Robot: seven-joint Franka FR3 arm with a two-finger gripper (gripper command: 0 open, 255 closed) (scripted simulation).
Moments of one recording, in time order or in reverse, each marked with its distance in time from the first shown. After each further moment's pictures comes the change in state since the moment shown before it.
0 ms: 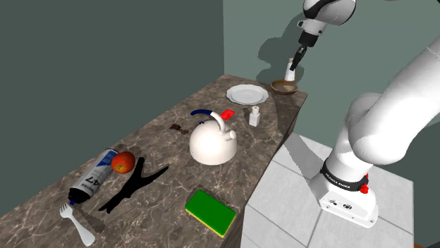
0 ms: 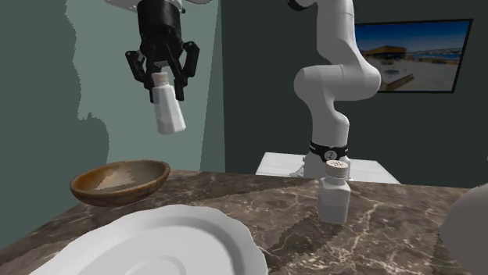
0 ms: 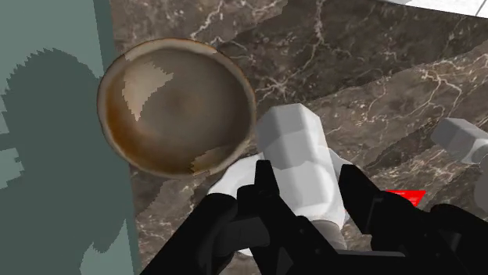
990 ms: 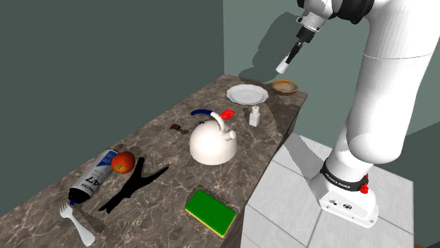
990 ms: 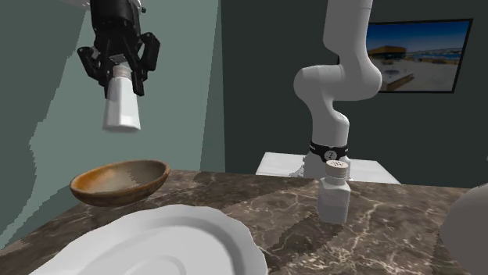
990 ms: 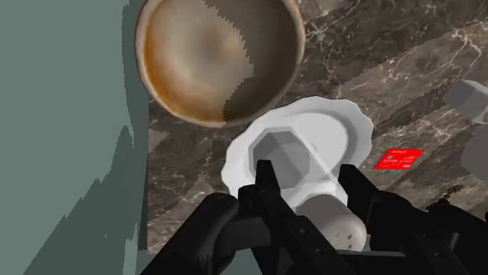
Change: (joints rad) arm -0.076 0.509 -0.136 0.313 0.620 -0.245 -0.496
